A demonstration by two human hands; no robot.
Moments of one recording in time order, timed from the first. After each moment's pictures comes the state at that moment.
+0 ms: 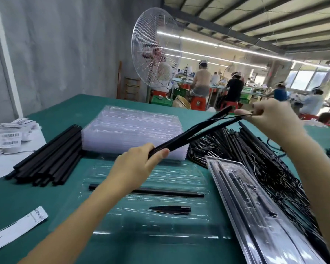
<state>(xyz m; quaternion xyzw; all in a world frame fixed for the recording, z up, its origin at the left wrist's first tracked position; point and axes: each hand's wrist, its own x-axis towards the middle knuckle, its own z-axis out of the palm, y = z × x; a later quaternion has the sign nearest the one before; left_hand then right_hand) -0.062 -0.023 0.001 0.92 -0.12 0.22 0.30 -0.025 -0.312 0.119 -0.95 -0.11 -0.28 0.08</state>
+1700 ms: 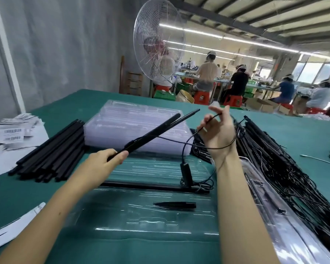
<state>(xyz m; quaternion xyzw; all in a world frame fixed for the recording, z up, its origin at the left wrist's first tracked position) -0.049 0.068 -0.051 0.91 -0.01 0.16 0.38 0.035 -0.212 0.064 -0.44 -0.10 -0.06 0.89</state>
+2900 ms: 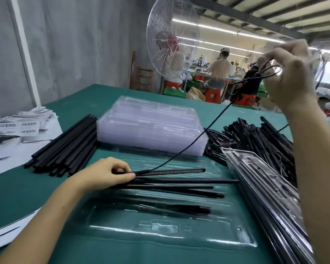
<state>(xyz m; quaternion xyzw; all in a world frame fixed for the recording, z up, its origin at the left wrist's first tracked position) -0.046 0.090 -0.058 0.93 -0.09 -0.02 0.35 0.028 -0.262 0.152 -0.85 -0.13 -0.49 0.13</state>
